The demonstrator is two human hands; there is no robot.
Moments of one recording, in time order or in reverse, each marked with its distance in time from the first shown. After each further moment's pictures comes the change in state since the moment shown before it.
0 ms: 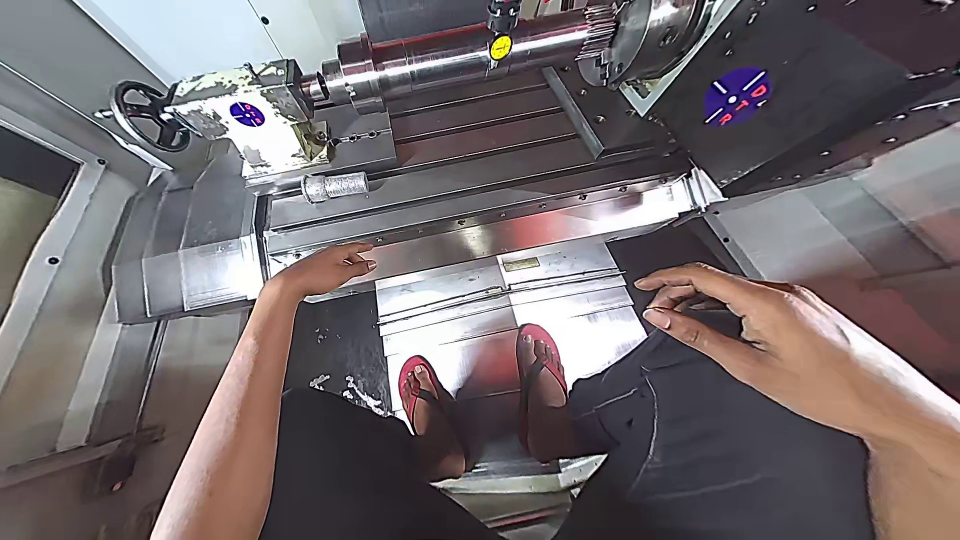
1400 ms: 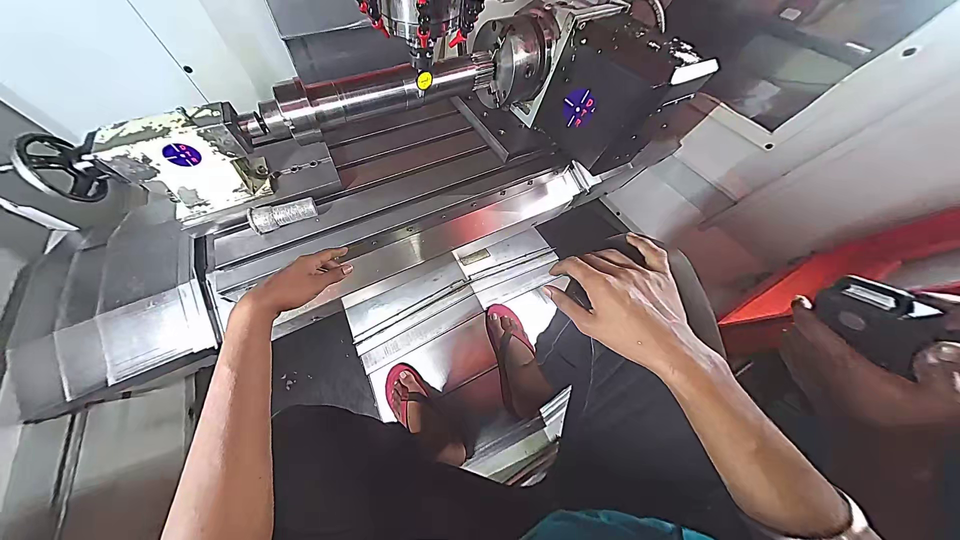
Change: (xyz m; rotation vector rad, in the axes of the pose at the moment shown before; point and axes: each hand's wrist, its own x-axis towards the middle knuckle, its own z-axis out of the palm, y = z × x) left_hand -0.030 0.012 -0.003 -0.017 0.029 0.181; right_hand -0.052 -0.085 0.052 -0.618 0.157 0.156
